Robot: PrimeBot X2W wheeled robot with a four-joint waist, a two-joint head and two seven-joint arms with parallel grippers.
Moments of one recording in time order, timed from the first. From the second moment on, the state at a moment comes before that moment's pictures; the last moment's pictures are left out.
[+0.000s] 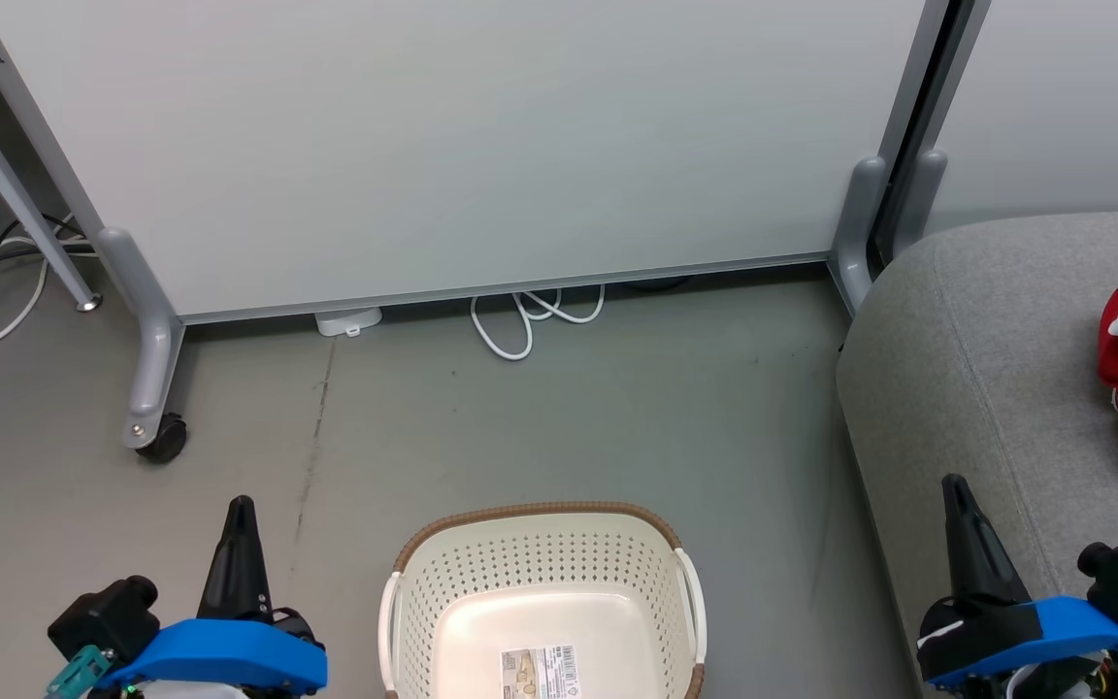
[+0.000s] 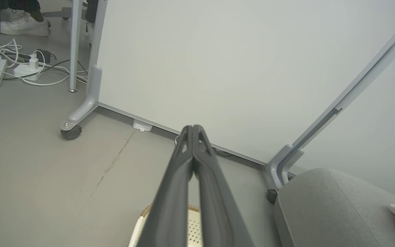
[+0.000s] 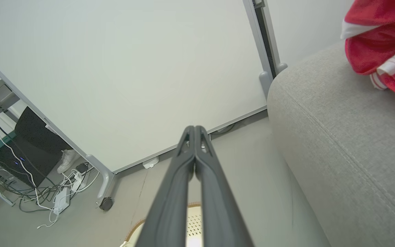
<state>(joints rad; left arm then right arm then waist) -0.04 0.05 0.01 0.30 -0.51 -0.09 -0.16 -0.06 -0.05 -0.06 0.27 0.48 0.13 -0.17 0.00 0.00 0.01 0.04</state>
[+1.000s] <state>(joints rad) -0.06 0.05 0.05 0.28 -0.94 -0.11 -0.05 -0.07 -0.05 -0.08 0.26 0.92 0.13 -0.06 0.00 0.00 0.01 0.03</state>
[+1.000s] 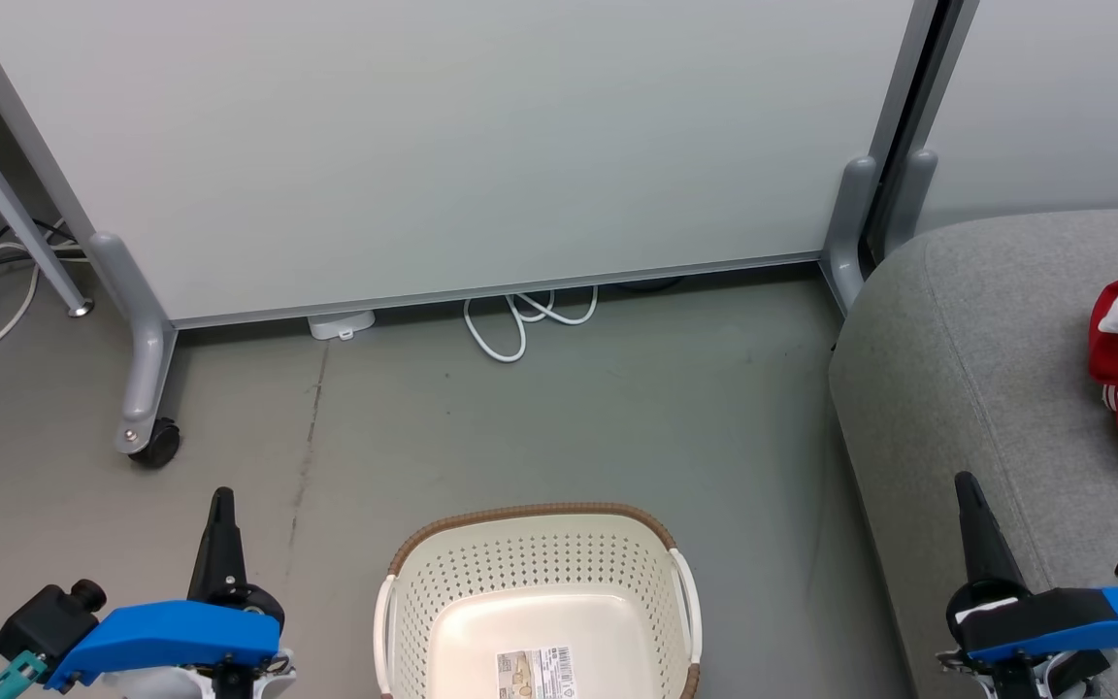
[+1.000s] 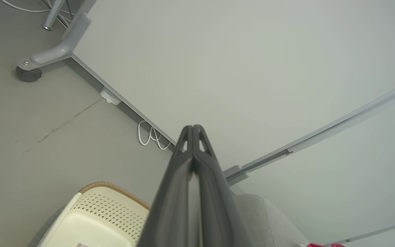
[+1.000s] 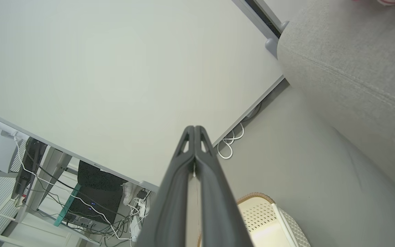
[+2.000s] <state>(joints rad) -0.08 0.05 0.08 0.26 -1.25 -0.12 0.03 -0.08 -0.05 -0.10 0.25 1.24 0.13 0.02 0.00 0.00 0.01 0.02</state>
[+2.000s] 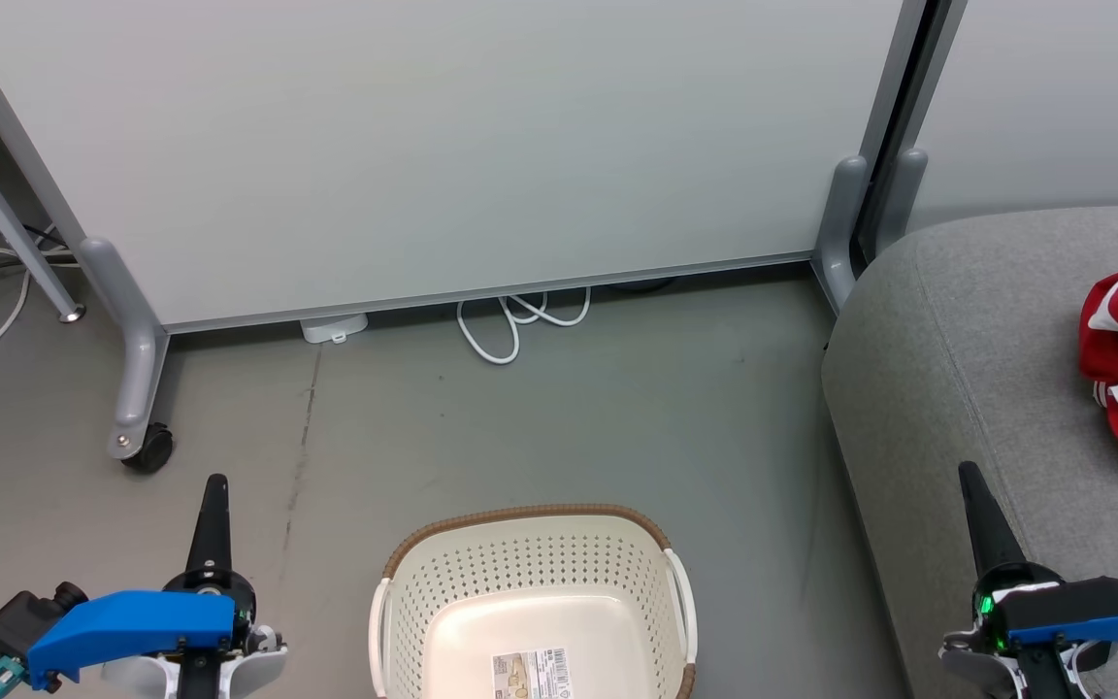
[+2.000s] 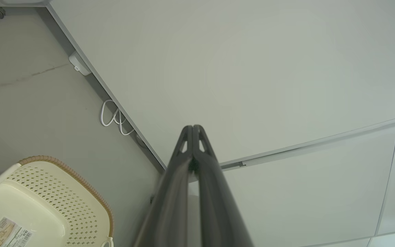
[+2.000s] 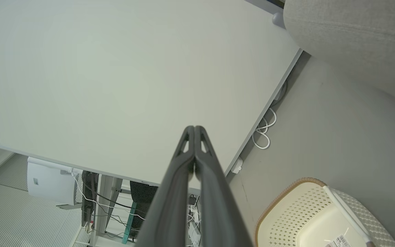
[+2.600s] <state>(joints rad) -0.09 0.05 0.09 0.26 -1.41 -0.12 0.06 -0.09 -0.05 -0.10 0.25 1.40 0.13 0.06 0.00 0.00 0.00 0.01</state>
